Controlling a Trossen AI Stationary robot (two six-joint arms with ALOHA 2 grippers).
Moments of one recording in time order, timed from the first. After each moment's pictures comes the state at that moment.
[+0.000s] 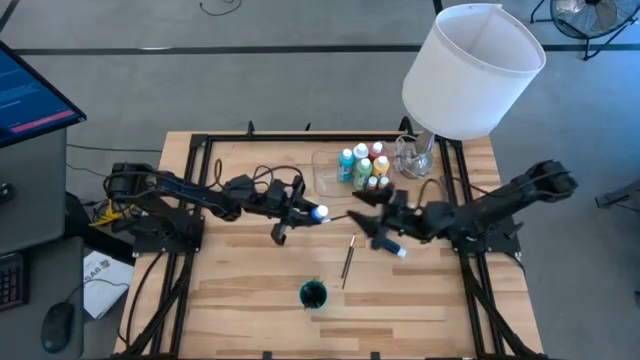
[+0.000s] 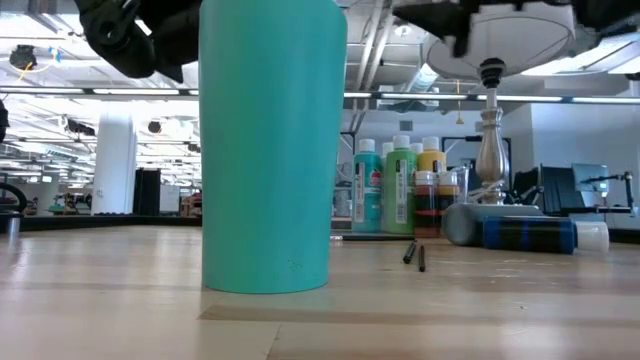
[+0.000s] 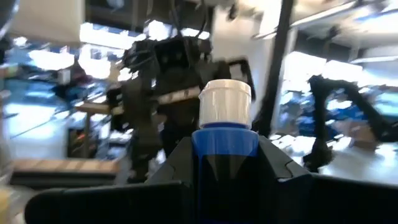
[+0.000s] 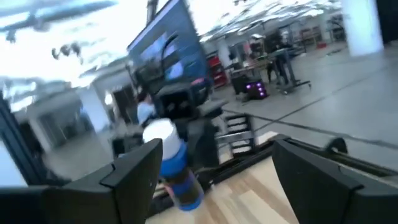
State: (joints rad) left arm 0.05 1.52 0.61 1.18 0.26 -0.21; right arm 0.31 1.25 0.57 0.89 0.63 0.28
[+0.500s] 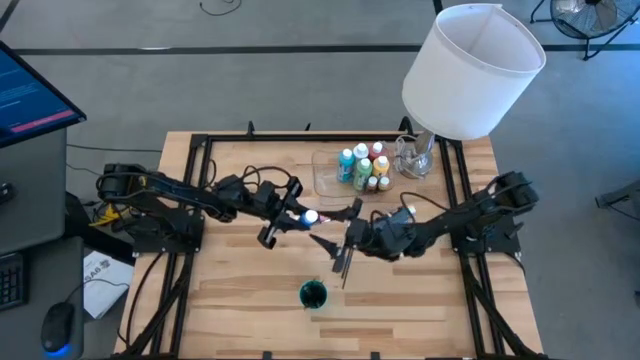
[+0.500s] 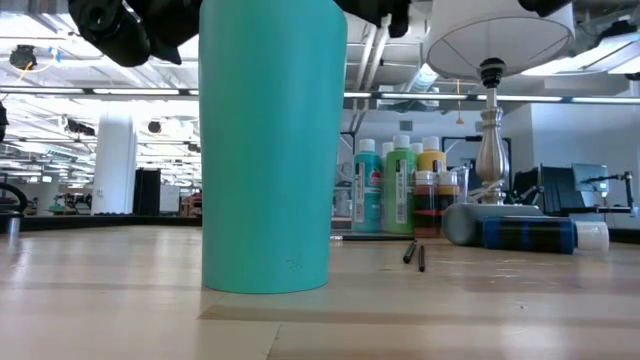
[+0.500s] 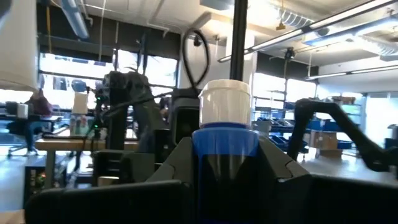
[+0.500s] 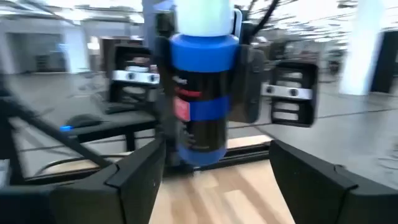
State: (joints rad) left arm 0.02 1.45 0.60 1.25 0.35 -0.21; right arm 0.35 1.66 0.90 0.88 0.64 -0.04
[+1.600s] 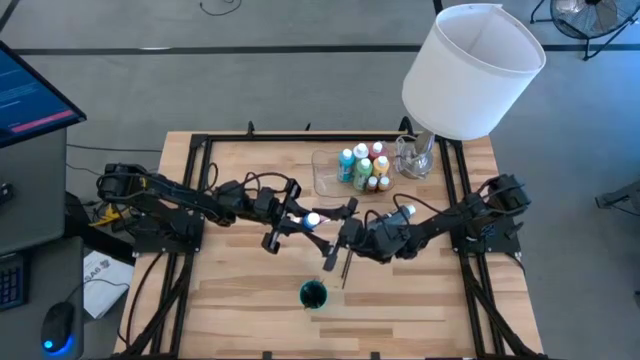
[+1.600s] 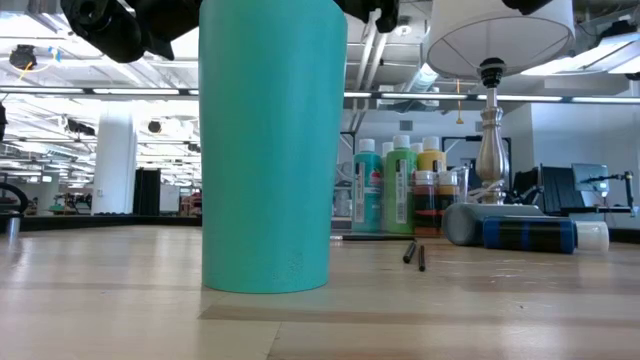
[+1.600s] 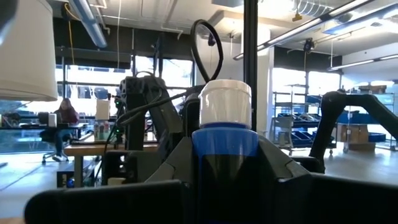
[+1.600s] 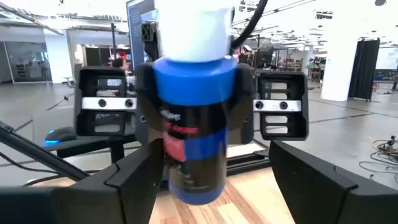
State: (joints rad) left arm -0.04 1.45 0.60 1.23 0.23 -0.10; right arm 0.35 1.74 0.98 0.92 0.70 -0.08
